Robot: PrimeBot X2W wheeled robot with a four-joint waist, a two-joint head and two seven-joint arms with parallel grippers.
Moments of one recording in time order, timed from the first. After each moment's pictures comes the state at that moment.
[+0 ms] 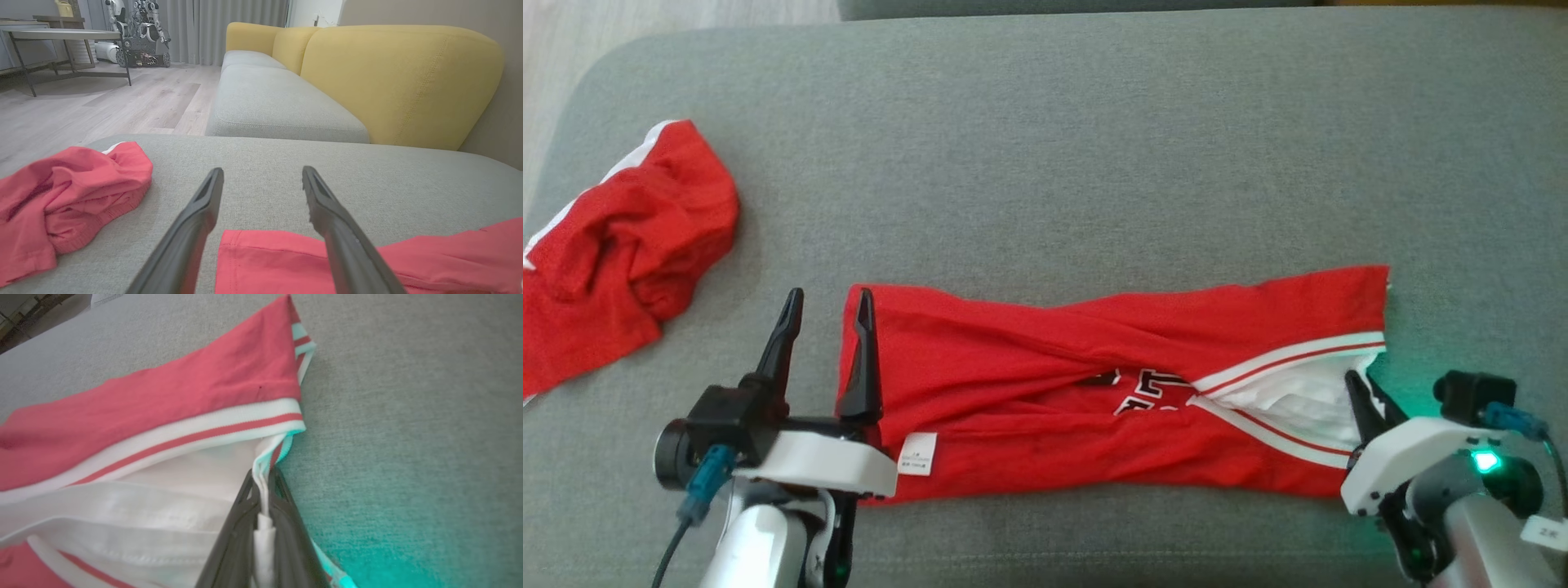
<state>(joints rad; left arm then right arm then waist) -0.07 0.10 -0.24 0.07 -0.23 0.10 -0.25 -0.16 -0.14 0.01 0.54 0.32 0.13 0.09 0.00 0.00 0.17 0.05</state>
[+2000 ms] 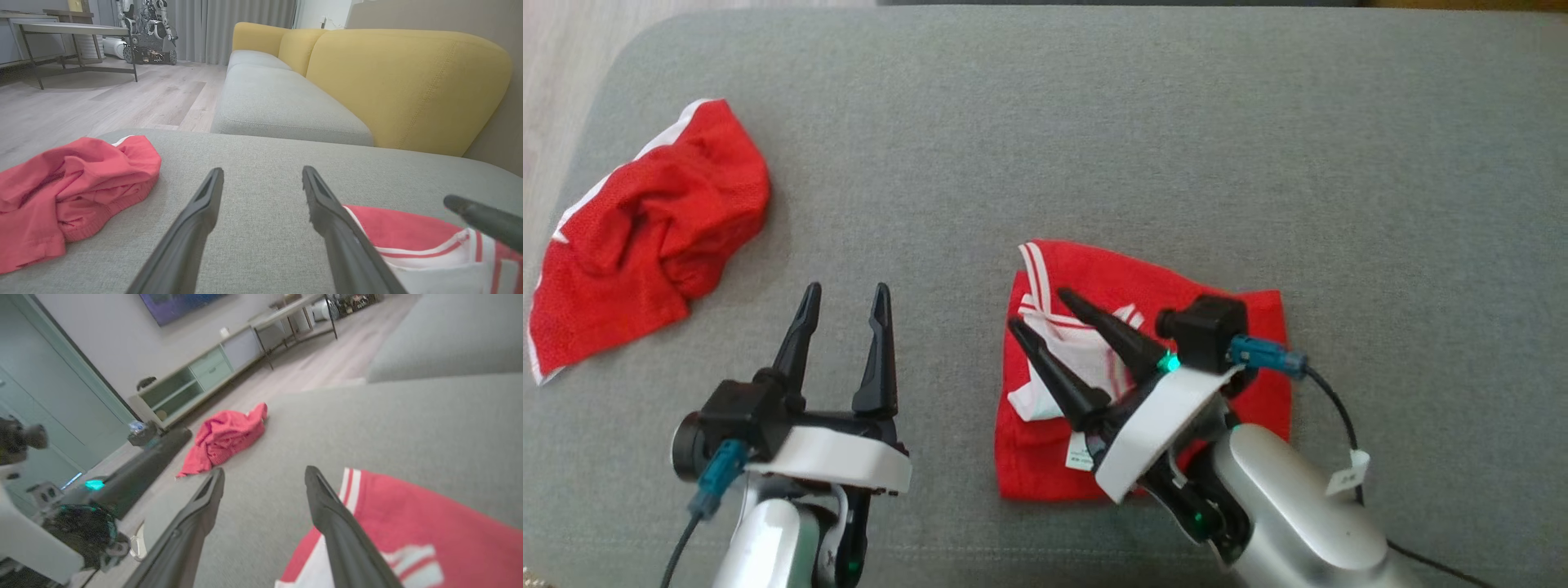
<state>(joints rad) -0.08 0.05 -0.22 0.09 -0.20 0.05 -0.25 -0.36 -0.07 0.69 0.25 0.57 0.13 0.04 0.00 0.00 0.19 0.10</state>
